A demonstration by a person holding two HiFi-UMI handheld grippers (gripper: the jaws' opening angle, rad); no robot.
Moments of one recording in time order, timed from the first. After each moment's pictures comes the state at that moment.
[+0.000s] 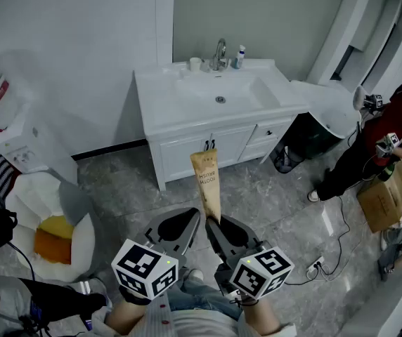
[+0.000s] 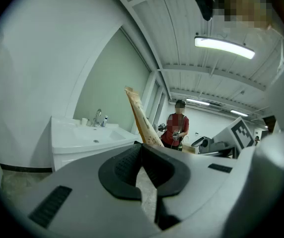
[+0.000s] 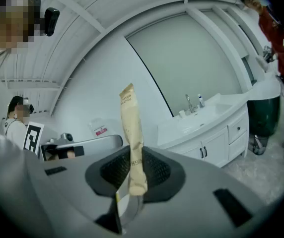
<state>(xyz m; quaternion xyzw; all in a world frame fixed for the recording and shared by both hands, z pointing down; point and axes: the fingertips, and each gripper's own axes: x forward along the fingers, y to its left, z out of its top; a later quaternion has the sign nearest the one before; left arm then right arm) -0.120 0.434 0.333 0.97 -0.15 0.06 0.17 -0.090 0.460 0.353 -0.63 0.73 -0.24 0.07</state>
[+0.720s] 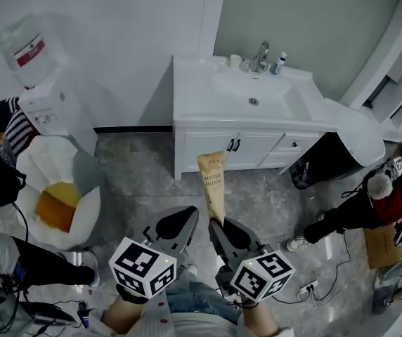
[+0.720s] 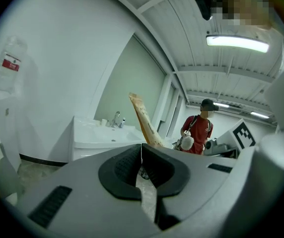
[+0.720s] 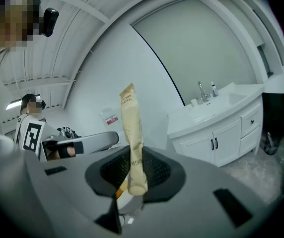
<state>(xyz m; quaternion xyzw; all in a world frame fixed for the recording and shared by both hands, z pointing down) -0.158 0.431 0.354 0.95 -0.25 0.04 0.18 -0.113 0.461 0.381 -0.57 0.78 -0.27 0.04</state>
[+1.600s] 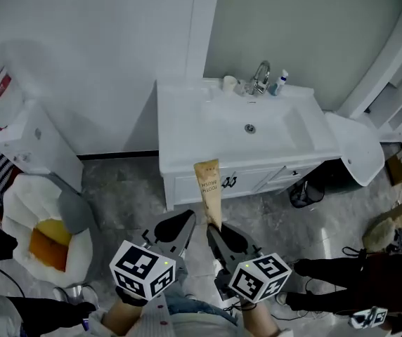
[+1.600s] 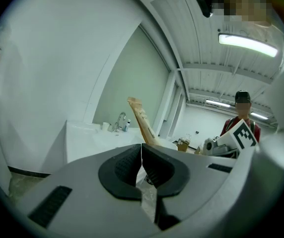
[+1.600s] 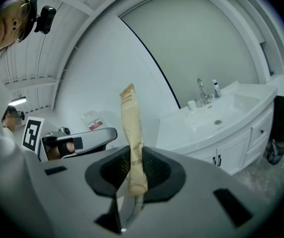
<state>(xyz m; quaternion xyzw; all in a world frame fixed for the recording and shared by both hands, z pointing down) -0.085 0.223 0.358 0.95 -0.23 0.06 0.18 -0.041 0.260 0.392 -0.59 0.75 -0.28 0.03</state>
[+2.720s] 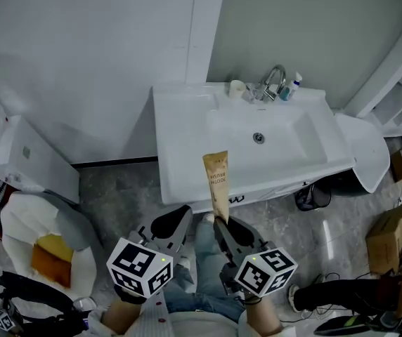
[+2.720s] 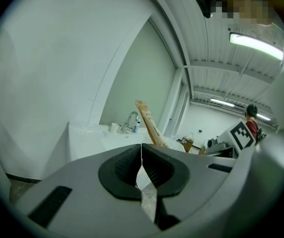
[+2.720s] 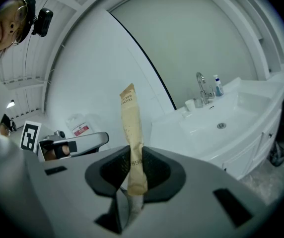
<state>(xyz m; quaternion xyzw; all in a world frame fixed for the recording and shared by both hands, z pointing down) -0.063 0.077 0.380 0.95 -0.23 0.08 0.19 0.002 0.121 0.413 -0.61 0.73 -0.30 0.03</state>
